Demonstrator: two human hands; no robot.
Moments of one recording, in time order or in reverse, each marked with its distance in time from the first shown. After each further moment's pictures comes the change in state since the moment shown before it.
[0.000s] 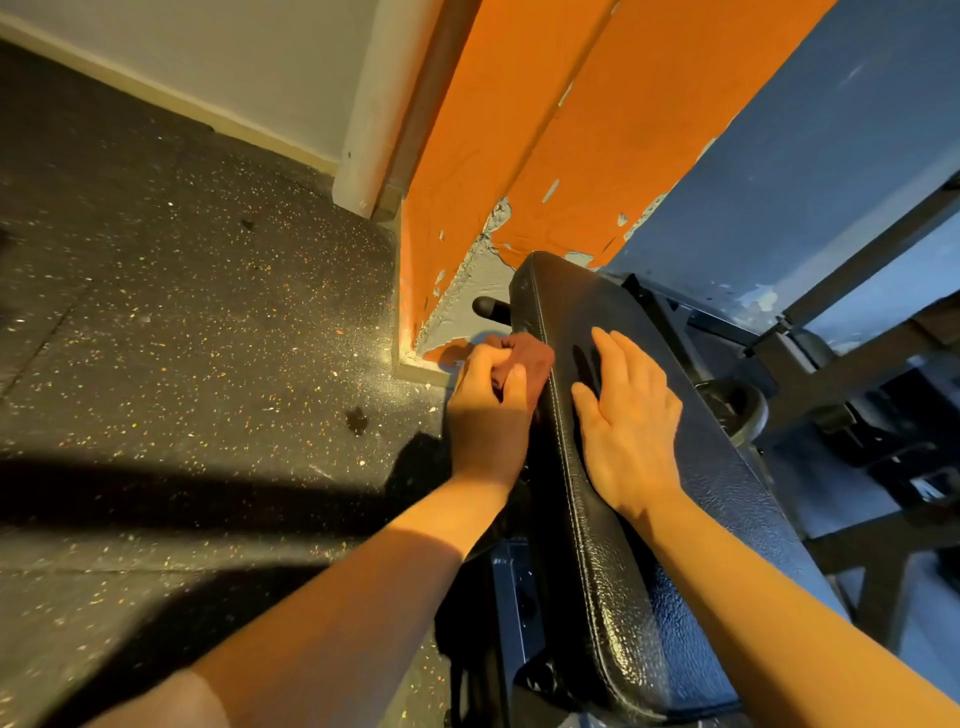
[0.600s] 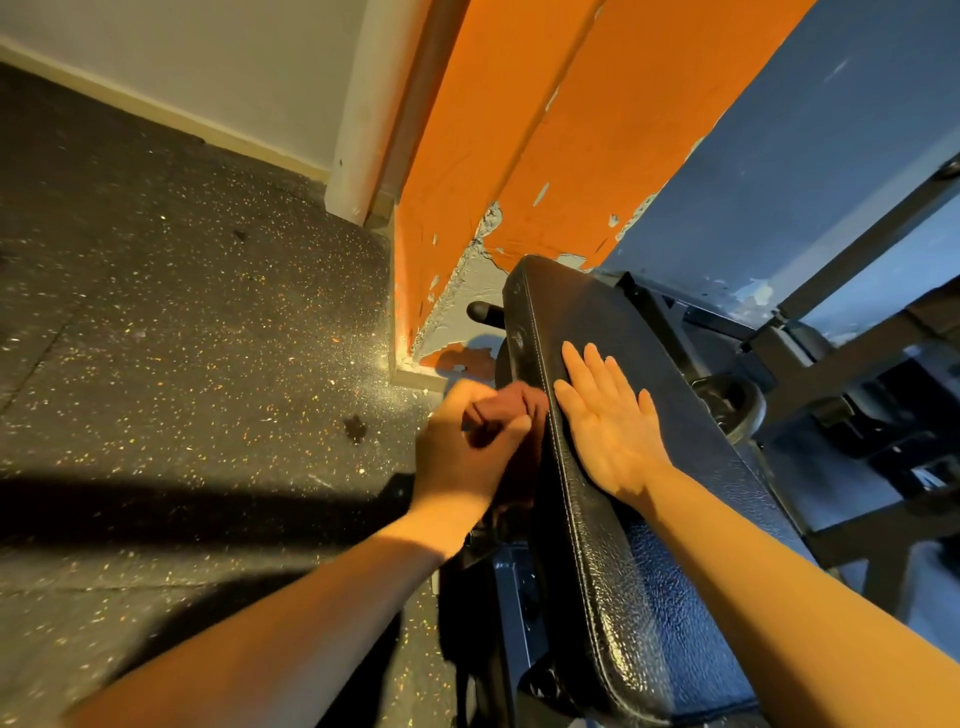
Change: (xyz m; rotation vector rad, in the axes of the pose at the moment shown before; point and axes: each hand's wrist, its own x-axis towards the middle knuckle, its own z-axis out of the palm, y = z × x) left_hand -0.016 -0.009 -0.032 0.026 -0.152 0.009; right_hand 0.014 0.005 0.003 -0.058 -0.370 0.077
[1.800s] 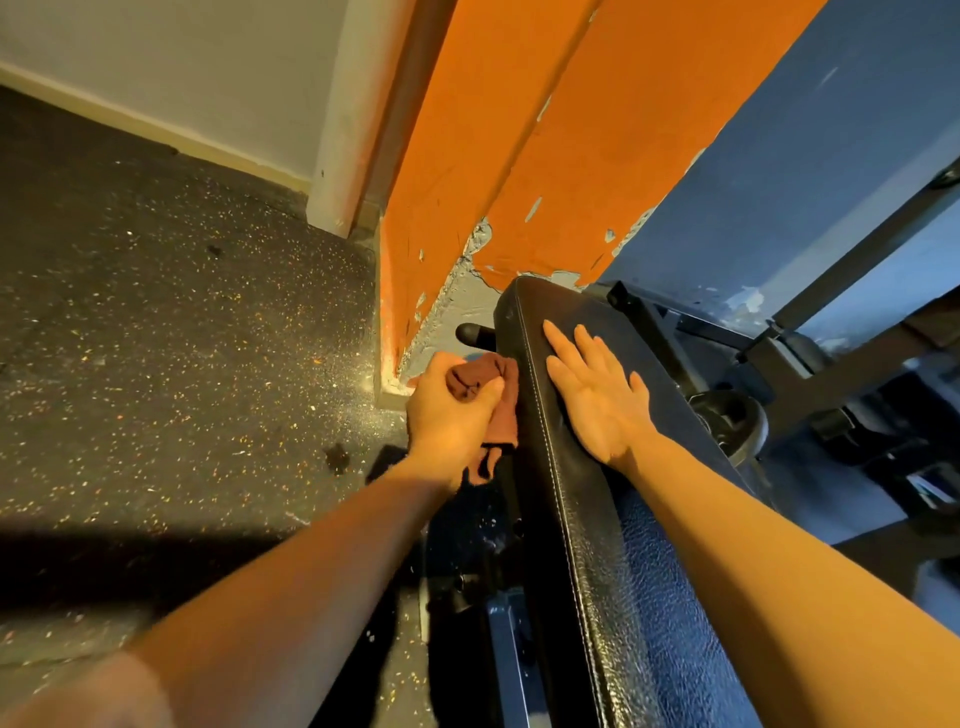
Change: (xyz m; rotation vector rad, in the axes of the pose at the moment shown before) left_hand 0.087 -0.012 0.017 -0.058 0.045 -0.183; right_hand 0.073 0.005 -0.010 -0.001 0.015 -0.012
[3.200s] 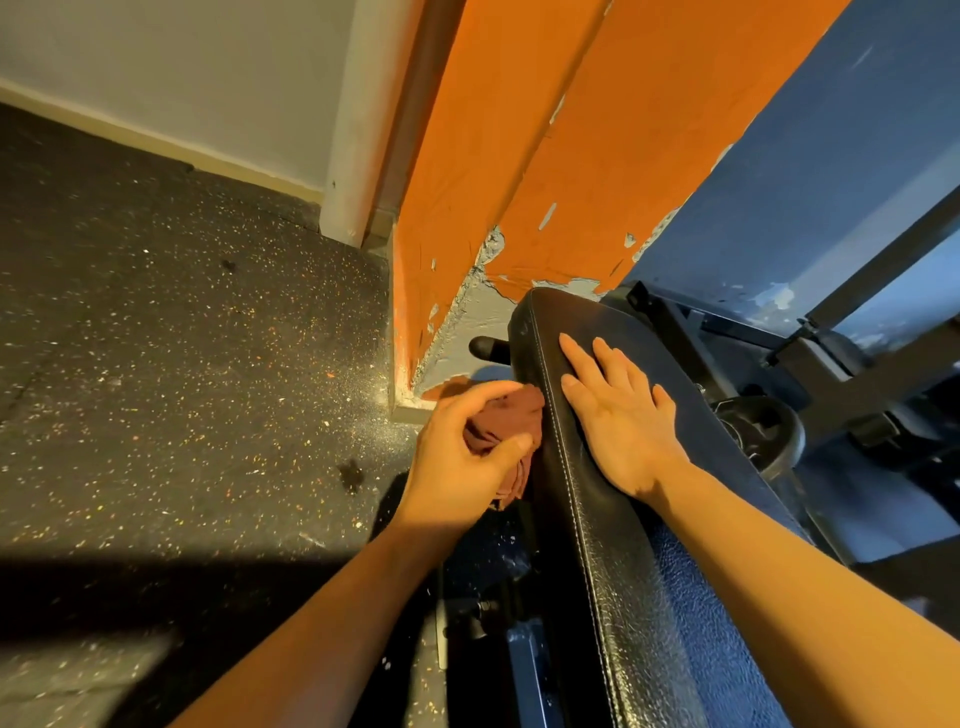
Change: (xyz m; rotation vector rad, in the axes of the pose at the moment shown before) left_hand -0.004 -0.019 -0.012 -0.045 -0.224 0.265; right_hand 0.001 -0.001 0.000 -0.041 0.014 -0.021
